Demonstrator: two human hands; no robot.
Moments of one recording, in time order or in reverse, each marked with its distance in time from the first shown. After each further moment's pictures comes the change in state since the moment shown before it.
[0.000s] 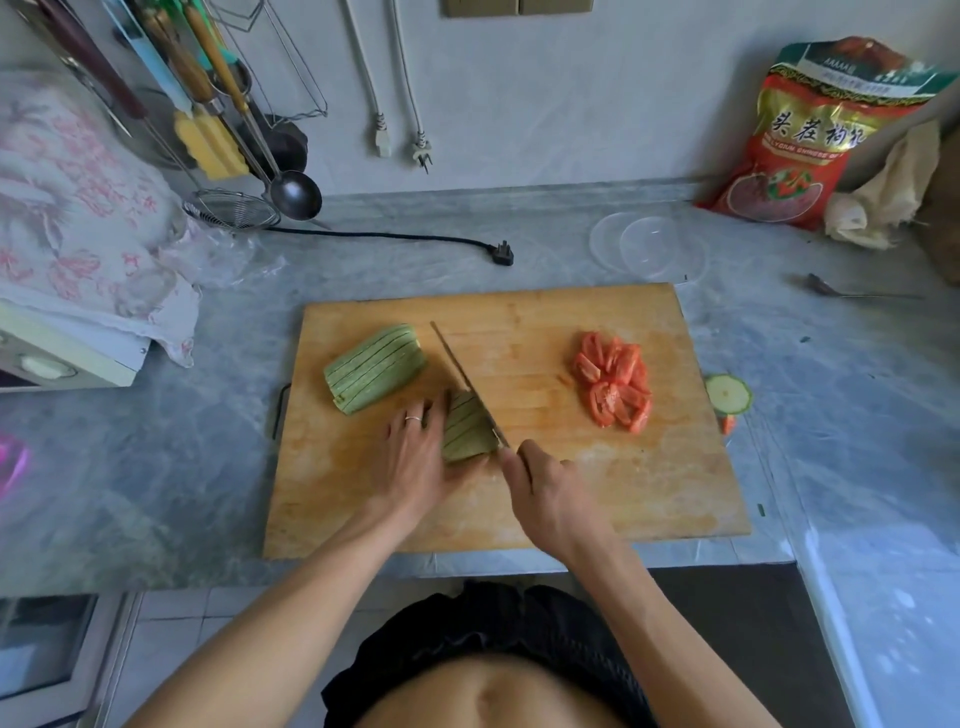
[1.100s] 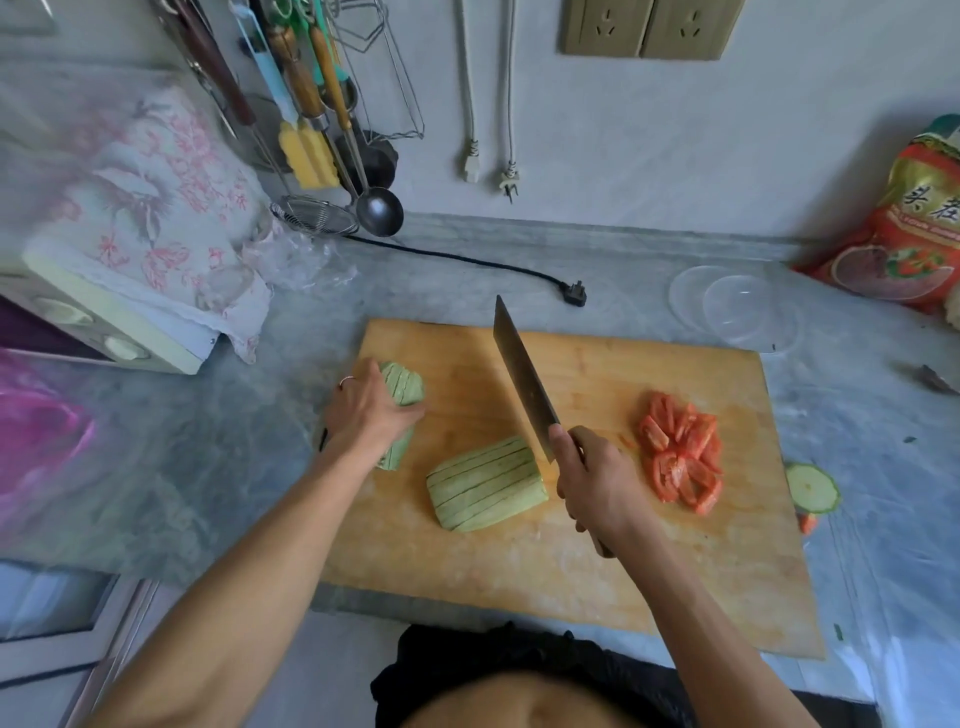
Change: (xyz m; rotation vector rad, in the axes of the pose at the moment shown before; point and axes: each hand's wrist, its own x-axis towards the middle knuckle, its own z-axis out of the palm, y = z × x) left_hand 0.090 -0.096 -0.051 -0.080 -0.170 -0.620; right_hand 0.080 -0.029 -0.022 0.091 -0.077 0.063
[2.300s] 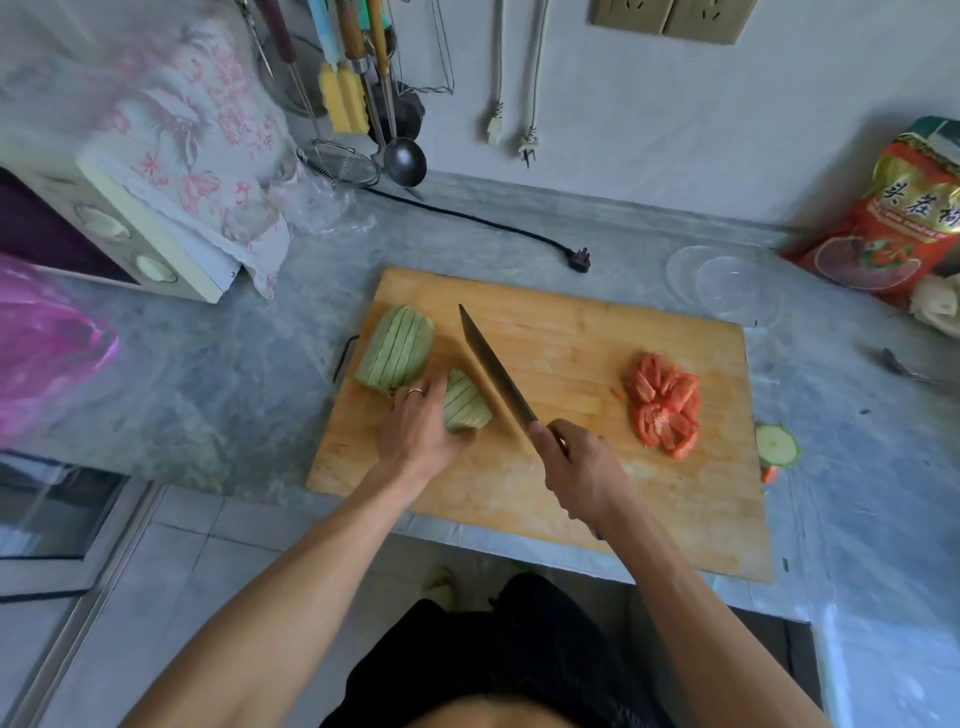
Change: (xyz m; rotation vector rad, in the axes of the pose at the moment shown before) left_hand -0.112 -0.012 0.049 -0.164 0.060 0.331; right_hand -0.060 0.006 0.016 -0.154 -0.067 -0.088
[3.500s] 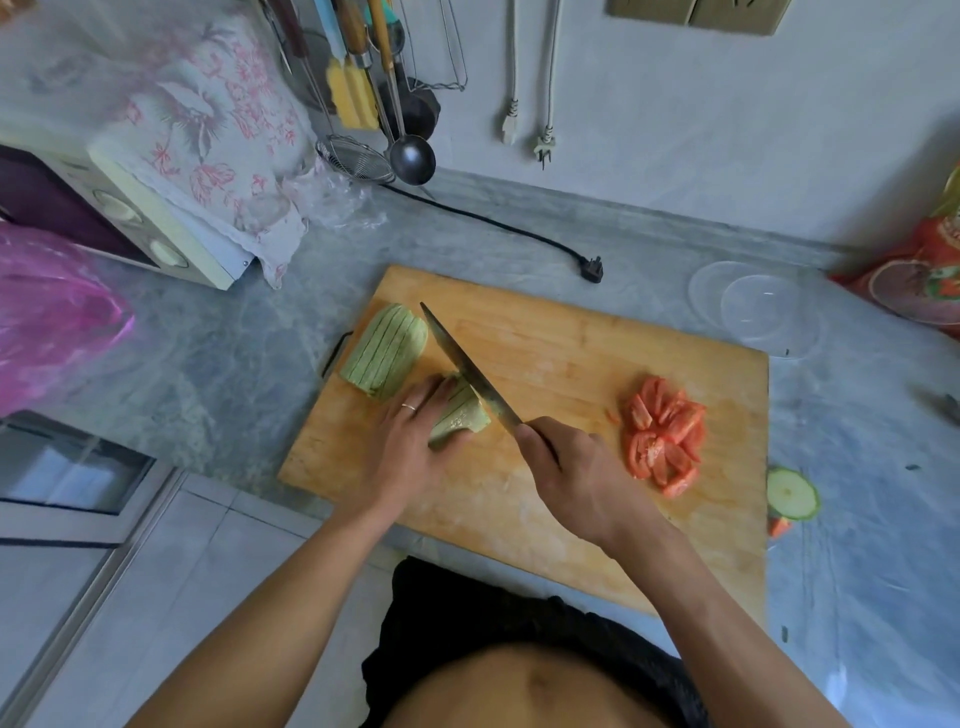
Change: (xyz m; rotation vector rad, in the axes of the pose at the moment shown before) left_hand -0.001 0.000 0.049 -0.108 0.352 0.199; right_hand 0.020 0.015 -0.050 0.005 -0.186 -0.315
